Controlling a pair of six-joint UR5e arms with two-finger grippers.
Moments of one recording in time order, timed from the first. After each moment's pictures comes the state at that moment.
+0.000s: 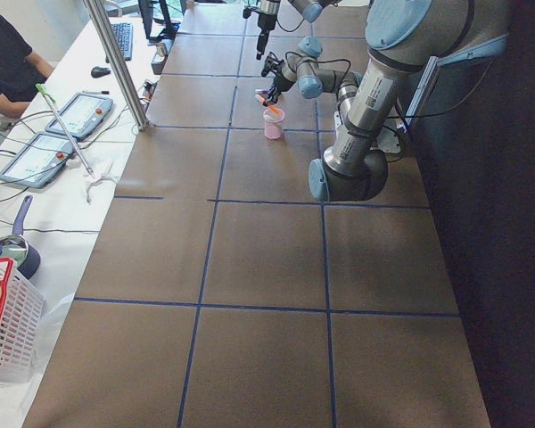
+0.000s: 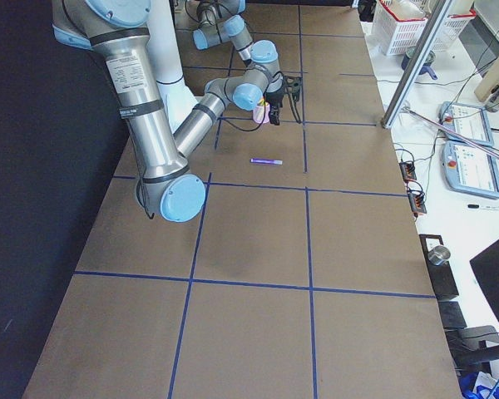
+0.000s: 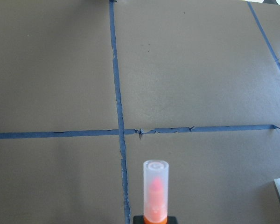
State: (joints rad) left arm -0.32 -2.27 -1.81 -1.69 -1.28 -1.24; right arm 0.75 -1.23 2.06 -1.43 1.98 1.29
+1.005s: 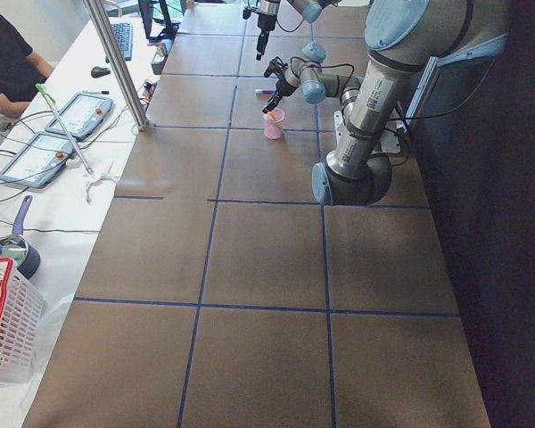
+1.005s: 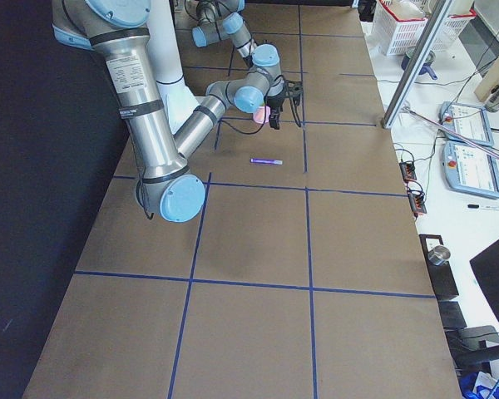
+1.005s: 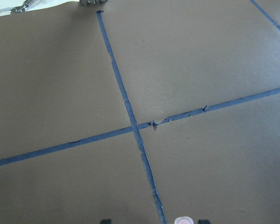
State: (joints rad) left arm -0.37 -2.24 -1.86 -1.69 -1.32 -1.05; right arm 0.74 -1.23 2.01 -1.44 1.98 1.28
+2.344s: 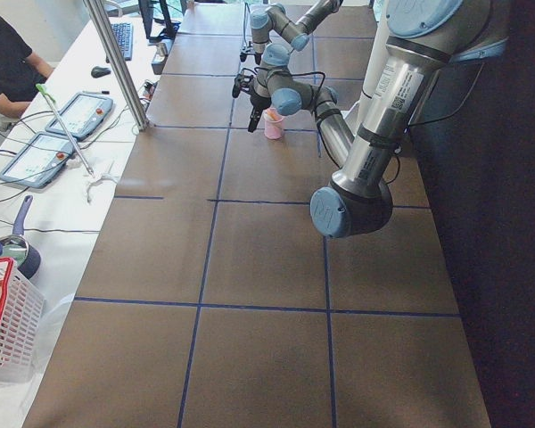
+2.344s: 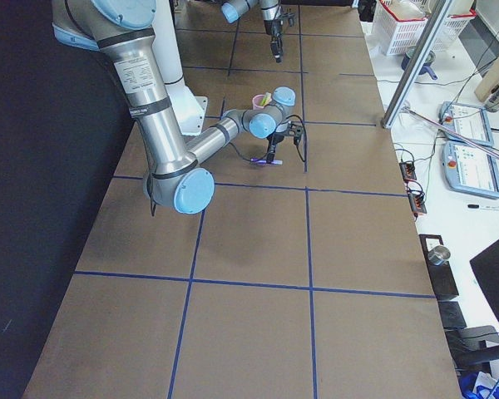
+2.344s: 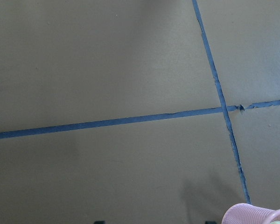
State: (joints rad) left arm -0.67 -2.01 -2.02 -1.68 -1.84 -1.05; right arm 0.67 -1.15 1.65 -1.49 2.12 1.10
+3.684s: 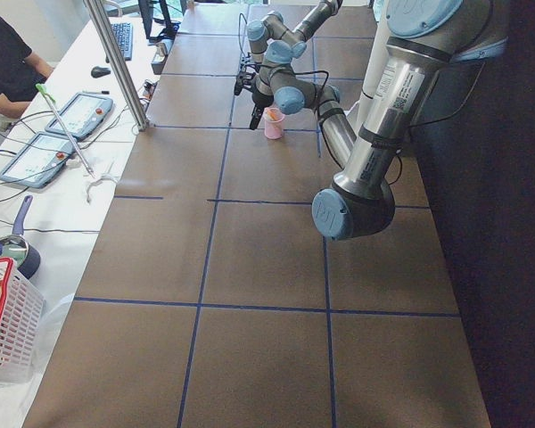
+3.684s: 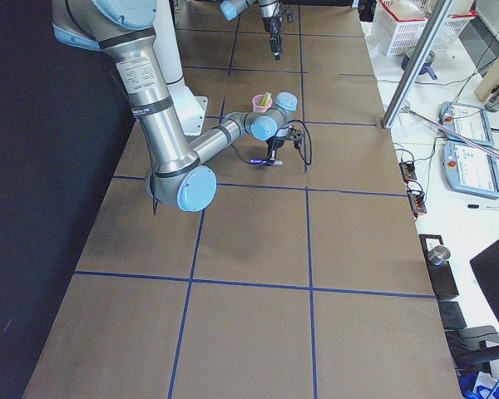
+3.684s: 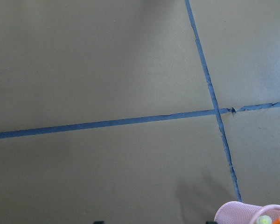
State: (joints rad) left arm -0.67 -1.99 -2.05 -1.68 -1.83 -1.05; right arm 0.67 -1.13 1.60 -1.52 2.12 1.00
